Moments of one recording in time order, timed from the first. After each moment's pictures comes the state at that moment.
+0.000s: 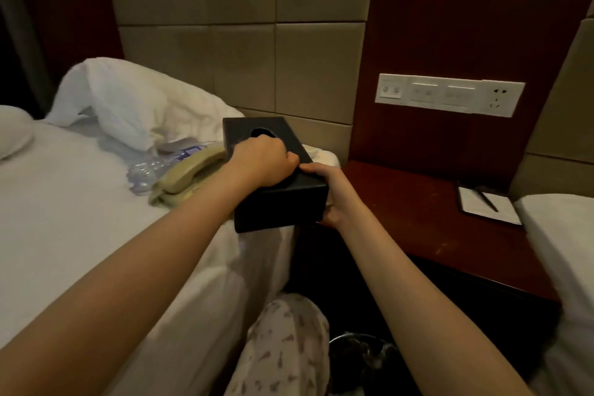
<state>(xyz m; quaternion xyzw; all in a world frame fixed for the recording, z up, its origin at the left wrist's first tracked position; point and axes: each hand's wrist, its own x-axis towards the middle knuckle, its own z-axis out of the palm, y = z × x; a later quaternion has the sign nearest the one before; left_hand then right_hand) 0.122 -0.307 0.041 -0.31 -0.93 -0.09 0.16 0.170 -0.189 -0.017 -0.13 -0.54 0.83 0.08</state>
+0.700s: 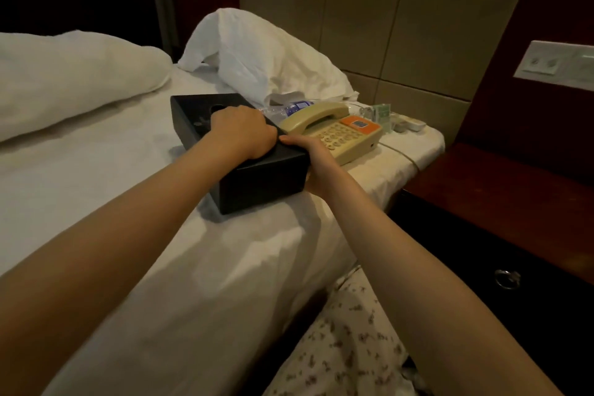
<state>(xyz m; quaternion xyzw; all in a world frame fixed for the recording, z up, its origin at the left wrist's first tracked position) 0.114 -0.484 0.011 -0.05 -0.99 0.00 0.13 0.120 -0.363 -0.041 -0.02 -0.61 0.78 -0.11</state>
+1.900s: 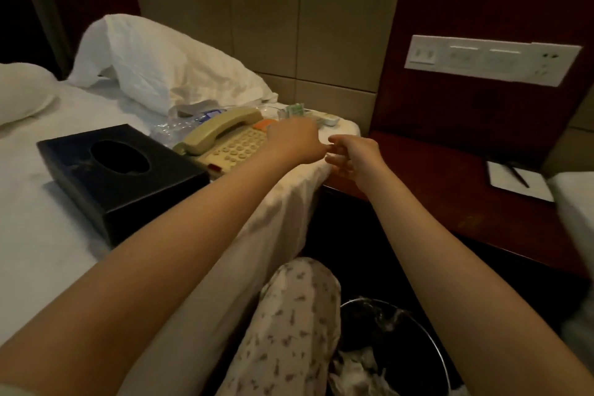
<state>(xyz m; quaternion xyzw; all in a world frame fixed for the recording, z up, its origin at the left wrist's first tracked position) 0.121 -0.293 0.014 -0.30 -0.95 -0.06 0.12 0.164 -0.194 -0.015 -0.25 -0.63 0.72 0.15</state>
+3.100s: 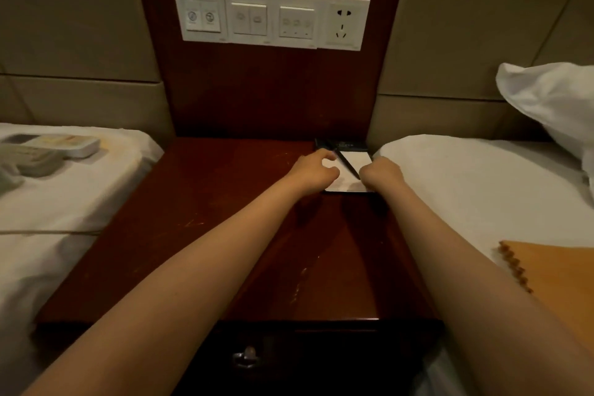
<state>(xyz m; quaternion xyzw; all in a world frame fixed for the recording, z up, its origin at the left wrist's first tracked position) 0.142 0.103 -0.067 -0.48 -0.78 -0.32 -0.24 0.246 0.178 -0.062 -0.59 -0.75 0.25 0.14</state>
